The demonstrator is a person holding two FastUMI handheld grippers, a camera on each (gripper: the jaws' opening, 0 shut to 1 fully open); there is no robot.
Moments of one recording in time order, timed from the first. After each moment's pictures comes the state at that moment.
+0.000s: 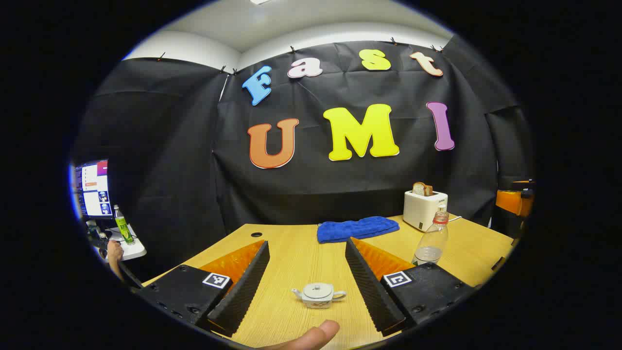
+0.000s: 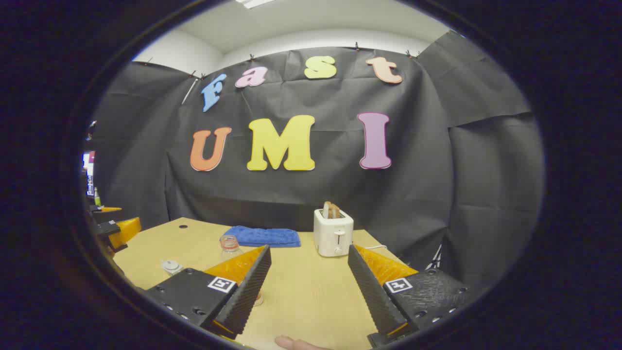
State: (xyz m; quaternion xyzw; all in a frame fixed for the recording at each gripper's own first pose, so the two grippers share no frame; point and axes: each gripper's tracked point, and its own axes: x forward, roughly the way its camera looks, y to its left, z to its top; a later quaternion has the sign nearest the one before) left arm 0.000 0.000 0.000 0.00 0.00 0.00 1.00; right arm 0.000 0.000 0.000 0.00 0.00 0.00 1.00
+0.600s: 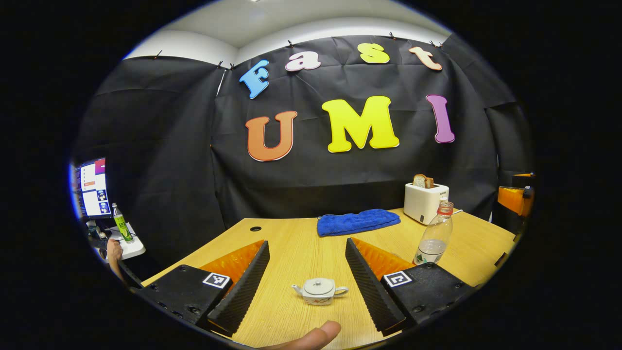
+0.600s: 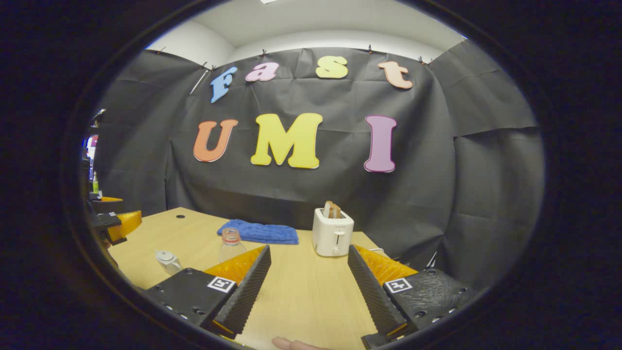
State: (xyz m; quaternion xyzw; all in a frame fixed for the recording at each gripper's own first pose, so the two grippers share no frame) left arm 0.006 -0.001 -0.011 -0.01 0.01 0.00 1.00; right arm 0.001 0.007 -0.005 -0.03 0.00 0.00 1.00
